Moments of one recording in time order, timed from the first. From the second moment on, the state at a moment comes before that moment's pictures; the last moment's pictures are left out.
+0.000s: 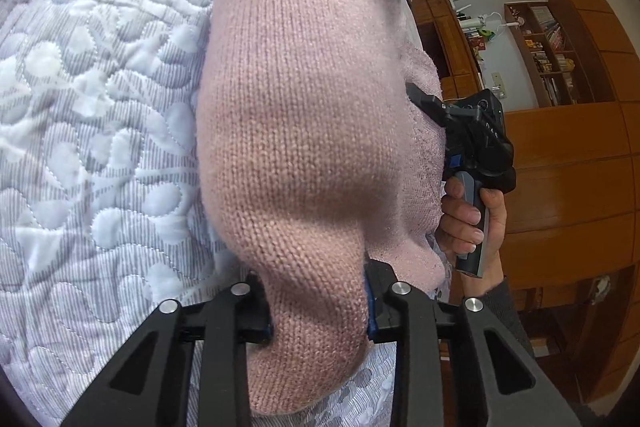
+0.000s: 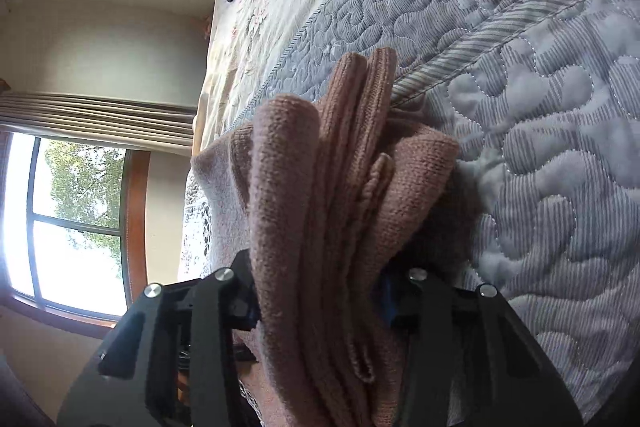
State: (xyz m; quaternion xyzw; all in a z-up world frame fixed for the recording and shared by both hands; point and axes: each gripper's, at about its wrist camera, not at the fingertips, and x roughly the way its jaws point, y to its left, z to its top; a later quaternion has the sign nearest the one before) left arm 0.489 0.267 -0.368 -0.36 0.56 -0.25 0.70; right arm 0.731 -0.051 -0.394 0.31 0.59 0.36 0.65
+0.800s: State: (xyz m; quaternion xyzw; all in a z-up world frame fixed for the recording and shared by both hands) left arm 0.377 0.359 -0.266 -0.33 0.52 -0.21 0.76; right arm 0.621 0.069 -0.326 0.30 0.59 0.43 0.62
